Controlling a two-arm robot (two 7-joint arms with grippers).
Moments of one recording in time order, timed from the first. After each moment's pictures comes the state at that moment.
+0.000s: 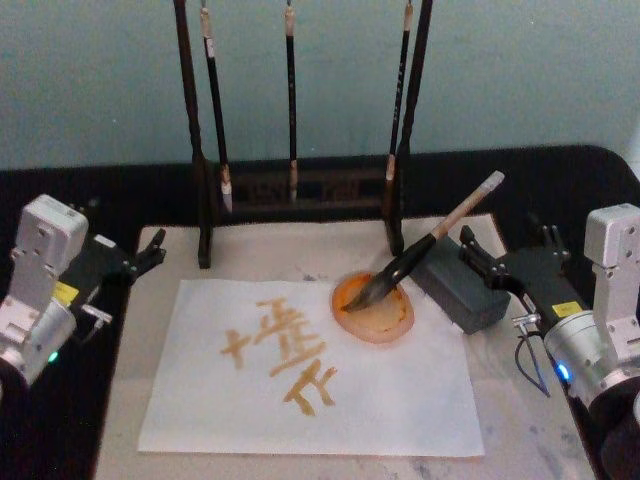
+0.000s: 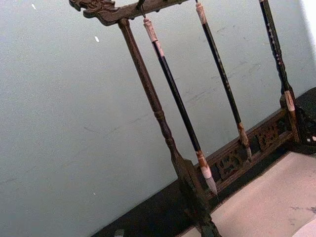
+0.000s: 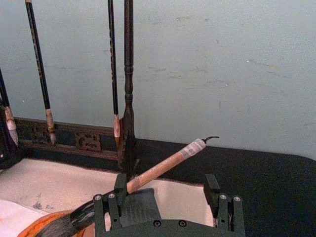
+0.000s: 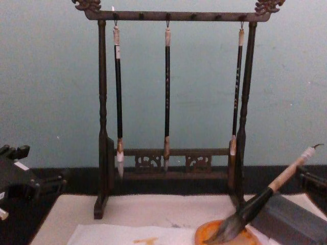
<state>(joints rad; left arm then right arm) -0.20 0.60 0.45 -1.41 -0.25 -0.12 0.03 0.15 0.57 -0.56 -1.50 0.53 -0.22 -0.20</state>
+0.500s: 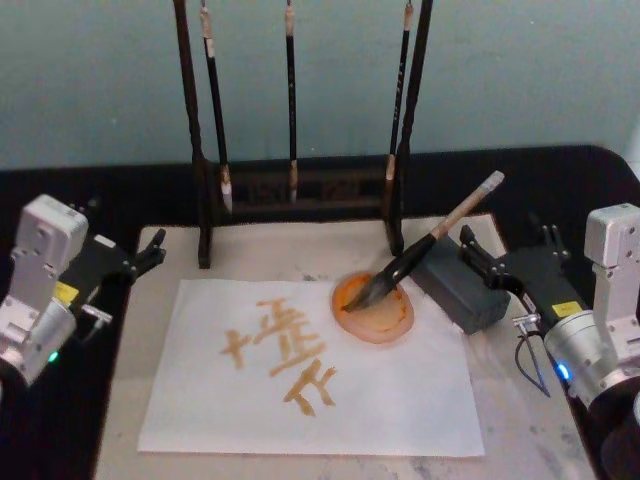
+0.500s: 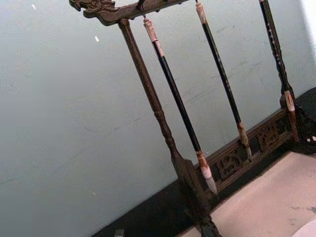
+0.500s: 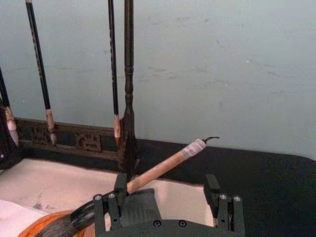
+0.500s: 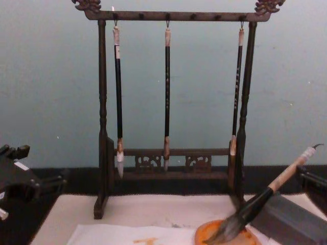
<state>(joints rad) -0.20 0.60 0.45 -1.41 -0.25 -0.12 0.03 0.15 0.57 -0.56 -1.50 0.53 -0.22 -0.20</state>
